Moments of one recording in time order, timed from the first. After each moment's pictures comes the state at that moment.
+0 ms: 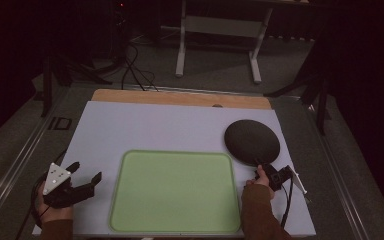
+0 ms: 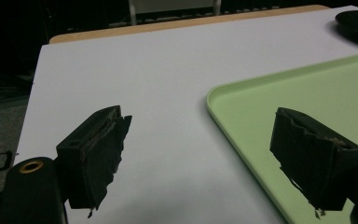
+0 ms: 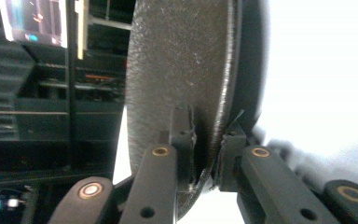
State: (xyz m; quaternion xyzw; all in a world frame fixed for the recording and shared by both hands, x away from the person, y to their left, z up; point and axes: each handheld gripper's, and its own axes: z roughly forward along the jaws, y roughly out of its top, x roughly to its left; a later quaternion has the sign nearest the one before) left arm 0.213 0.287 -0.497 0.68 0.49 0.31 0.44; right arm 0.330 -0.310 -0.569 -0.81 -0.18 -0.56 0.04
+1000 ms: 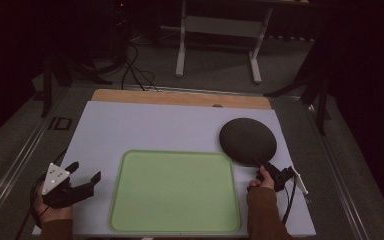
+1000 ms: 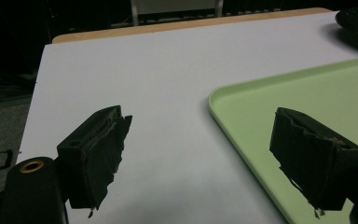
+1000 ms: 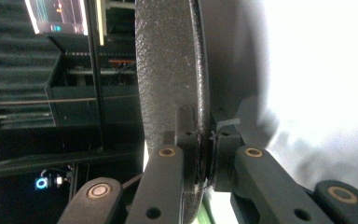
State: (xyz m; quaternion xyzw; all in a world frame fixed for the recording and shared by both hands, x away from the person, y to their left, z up) left arm 0.213 0.288 -0.497 0.68 0.50 0.31 0.44; right arm 0.327 -0.317 -0.566 -0.79 -0.18 -0.58 0.11
